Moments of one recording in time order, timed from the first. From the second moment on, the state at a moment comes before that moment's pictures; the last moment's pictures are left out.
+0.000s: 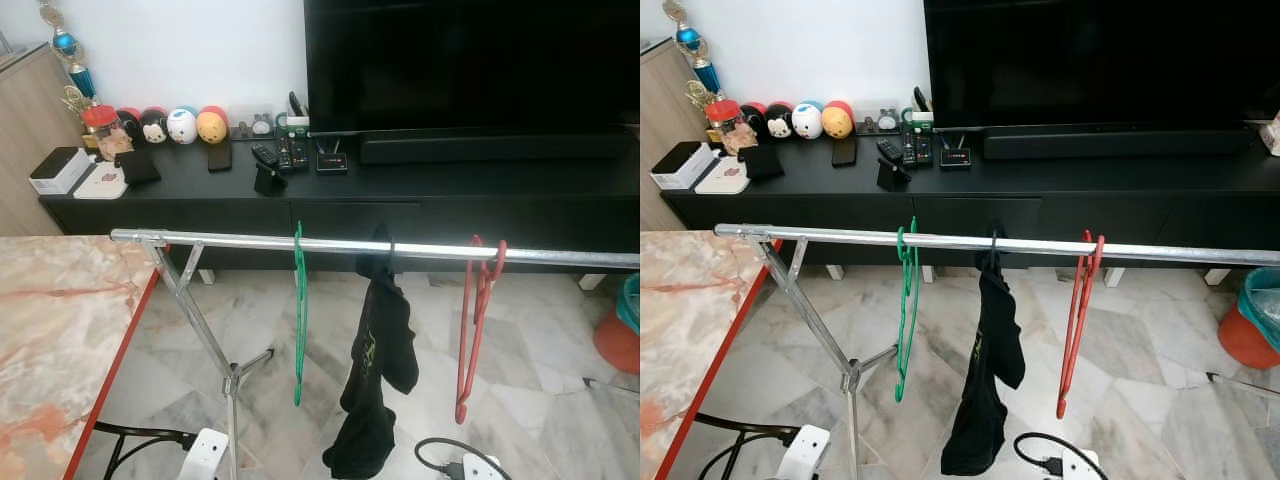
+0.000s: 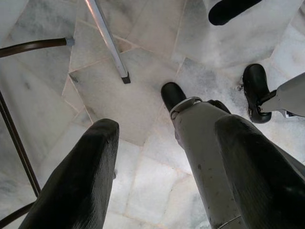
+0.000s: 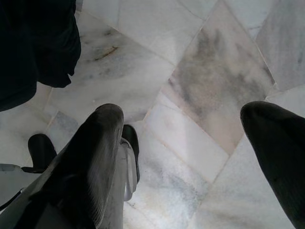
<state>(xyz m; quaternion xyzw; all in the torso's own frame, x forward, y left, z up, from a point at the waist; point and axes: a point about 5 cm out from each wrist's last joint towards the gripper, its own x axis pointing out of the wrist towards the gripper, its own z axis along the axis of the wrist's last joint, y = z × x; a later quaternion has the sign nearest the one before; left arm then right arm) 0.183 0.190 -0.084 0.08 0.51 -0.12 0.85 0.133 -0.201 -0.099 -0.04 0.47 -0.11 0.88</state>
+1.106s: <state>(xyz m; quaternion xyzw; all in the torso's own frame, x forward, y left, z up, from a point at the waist) 0.183 0.189 -0.084 0.07 0.51 -0.12 0.85 0.138 -0.197 -0.098 -0.05 0.46 -0.10 0.88</state>
